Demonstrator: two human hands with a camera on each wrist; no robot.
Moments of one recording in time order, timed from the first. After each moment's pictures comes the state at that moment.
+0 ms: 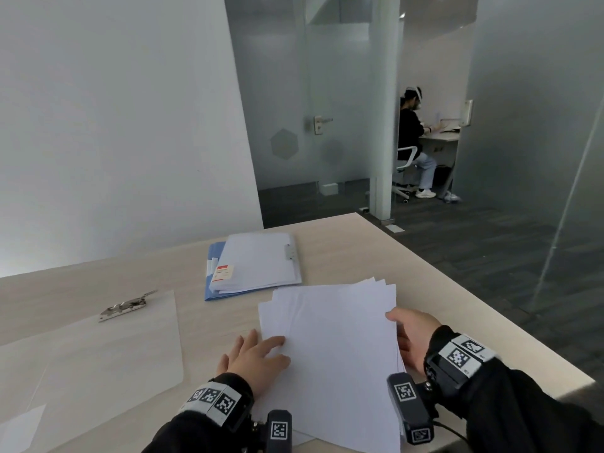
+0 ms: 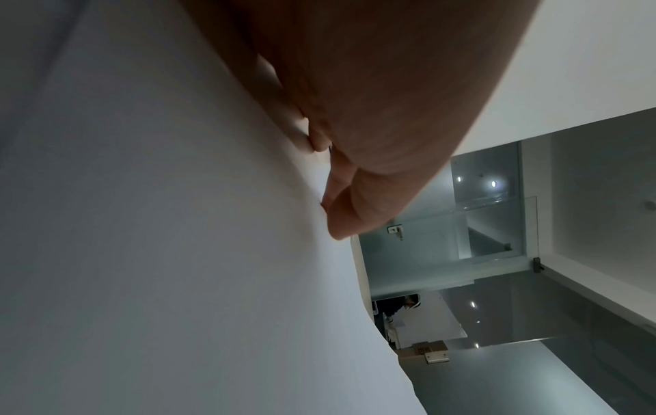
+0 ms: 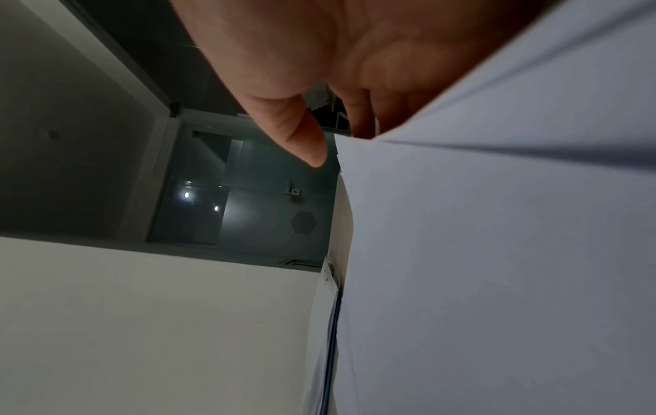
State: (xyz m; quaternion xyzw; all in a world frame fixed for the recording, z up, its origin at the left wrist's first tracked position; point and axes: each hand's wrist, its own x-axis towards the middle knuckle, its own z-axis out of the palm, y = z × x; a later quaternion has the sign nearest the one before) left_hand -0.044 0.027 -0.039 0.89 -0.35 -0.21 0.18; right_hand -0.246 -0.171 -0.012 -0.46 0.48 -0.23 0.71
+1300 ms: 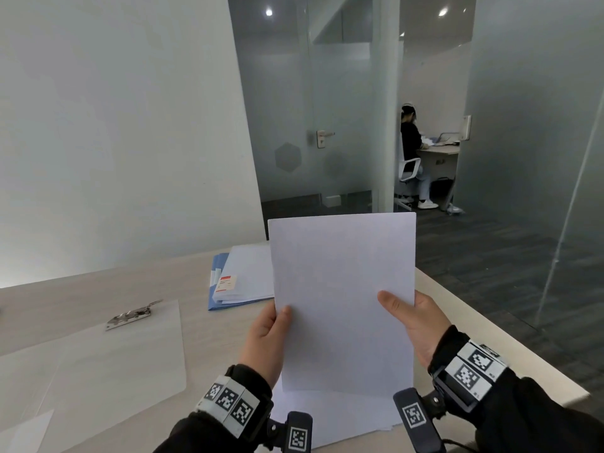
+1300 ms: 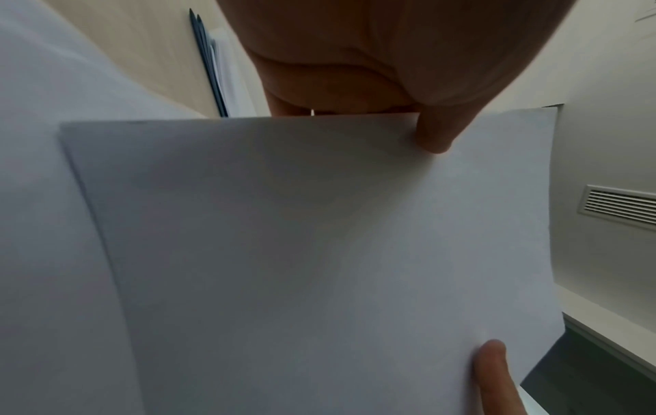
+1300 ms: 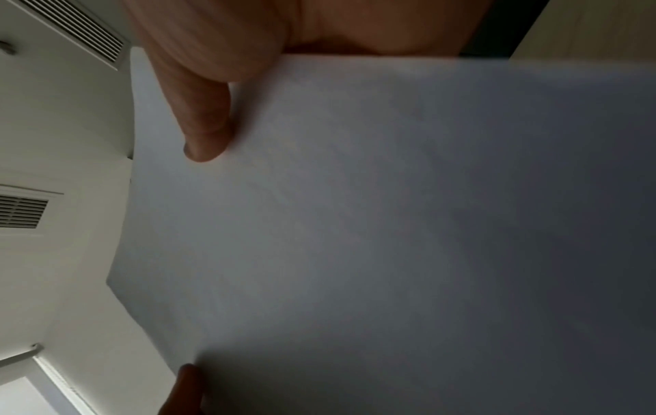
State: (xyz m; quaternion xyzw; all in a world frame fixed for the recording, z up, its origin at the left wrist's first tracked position) left_hand -0.089 0.009 0.015 0.61 -0.32 -0.21 0.69; right_hand -0.258 -0.160 0.023 -0.58 0.18 -0.39 0.69
